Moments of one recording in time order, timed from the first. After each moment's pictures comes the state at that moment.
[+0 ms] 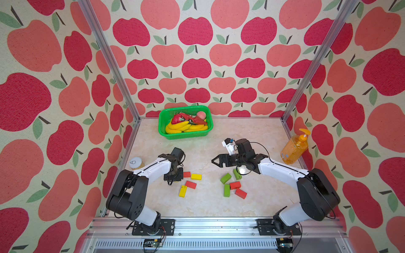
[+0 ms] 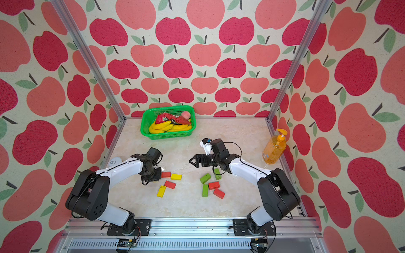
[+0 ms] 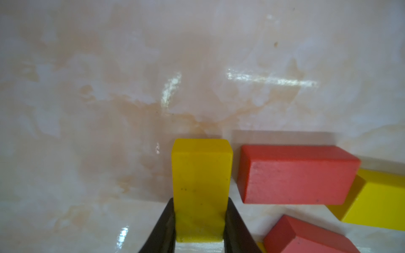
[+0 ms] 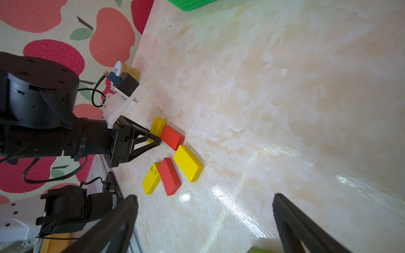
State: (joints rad) left arm -0.38 1.50 0.82 -0.77 -0.04 -0.44; right arm 0.65 1.53 0.88 -0.08 -0.51 0.46
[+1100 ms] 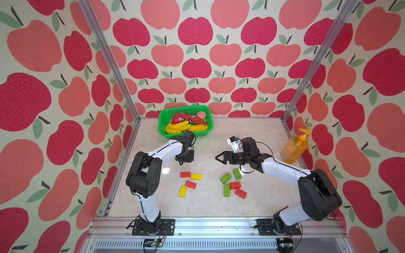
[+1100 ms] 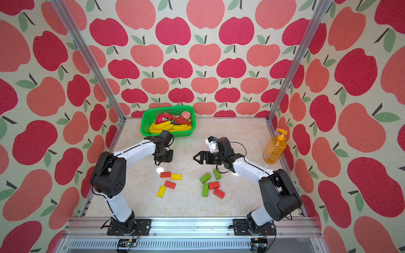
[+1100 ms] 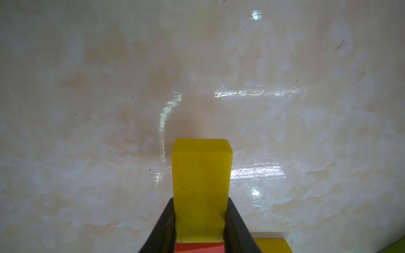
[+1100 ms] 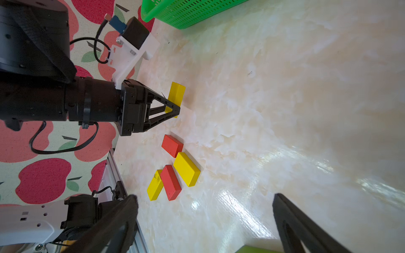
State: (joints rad) left arm -0.43 1.85 1.31 -0.81 -0.03 -0.36; right arm 0.57 1.51 0.85 -0.03 -0.57 0.50
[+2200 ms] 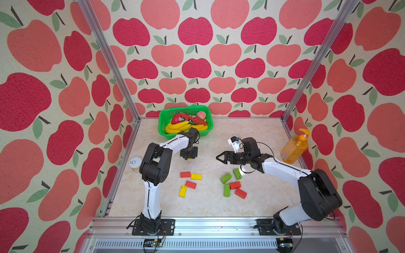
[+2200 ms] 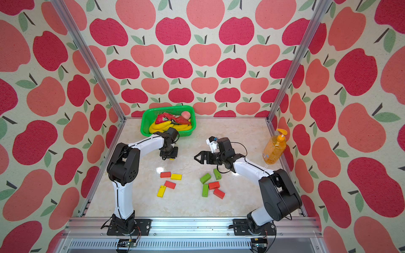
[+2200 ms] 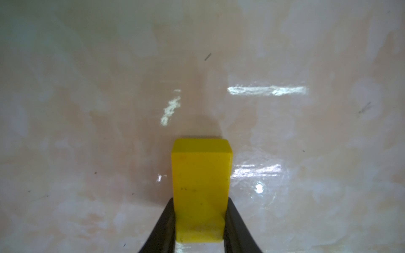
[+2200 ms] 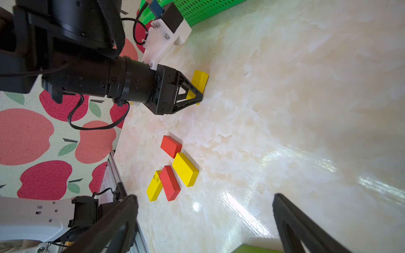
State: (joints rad) left arm -0.43 2.06 1.49 -0.83 -0.04 -0.35; right arm 0.56 1.51 0.84 -0.02 -0.58 0.50
